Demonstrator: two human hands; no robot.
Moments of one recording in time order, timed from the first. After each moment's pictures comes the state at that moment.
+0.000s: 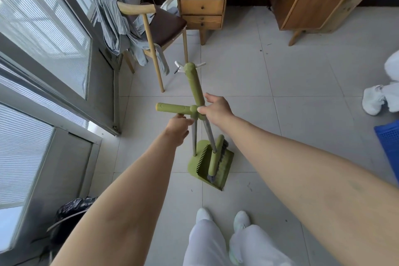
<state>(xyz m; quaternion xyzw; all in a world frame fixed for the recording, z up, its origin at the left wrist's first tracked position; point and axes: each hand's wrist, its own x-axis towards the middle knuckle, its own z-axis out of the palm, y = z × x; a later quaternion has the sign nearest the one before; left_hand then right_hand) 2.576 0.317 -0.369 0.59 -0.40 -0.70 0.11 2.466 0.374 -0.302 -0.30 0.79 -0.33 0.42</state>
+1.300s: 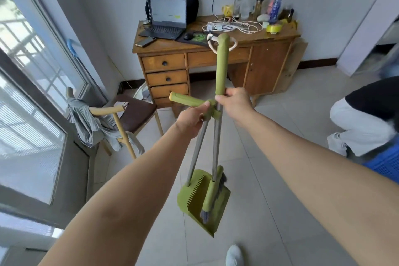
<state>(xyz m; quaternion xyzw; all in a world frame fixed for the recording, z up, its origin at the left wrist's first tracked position) 2.311 0.244 -0.157 0.34 -0.47 -0.79 0.20 2.222 0.330 -0.111 -0.29 0.79 -0.51 0.20</state>
